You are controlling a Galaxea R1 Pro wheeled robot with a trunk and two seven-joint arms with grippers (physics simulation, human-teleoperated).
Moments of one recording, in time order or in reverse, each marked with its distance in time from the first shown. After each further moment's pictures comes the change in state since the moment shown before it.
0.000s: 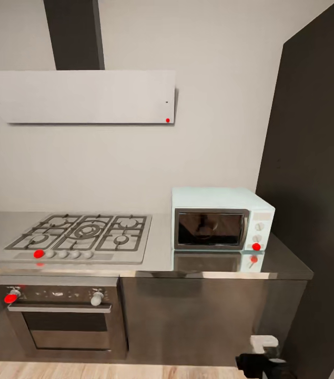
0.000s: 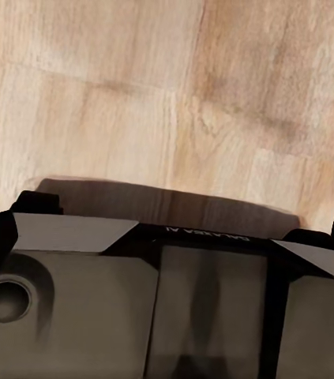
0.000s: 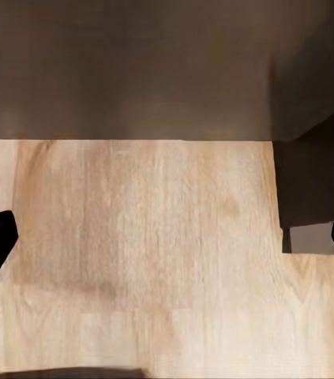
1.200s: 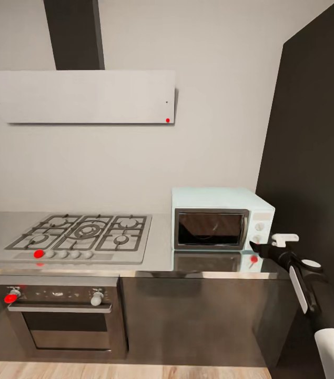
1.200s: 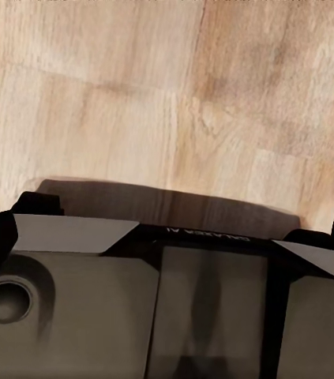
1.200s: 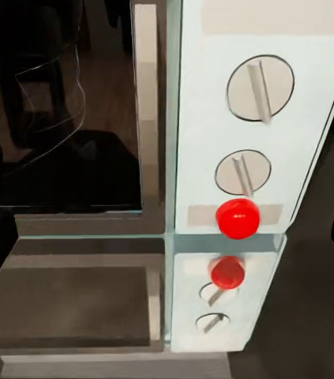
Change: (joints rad) left arm 0.000 0.001 0.000 -0.001 -0.002 0.000 0.000; right arm -0.456 -0.158 -0.212 -0.068 0.027 -0.167 0.313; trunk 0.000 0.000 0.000
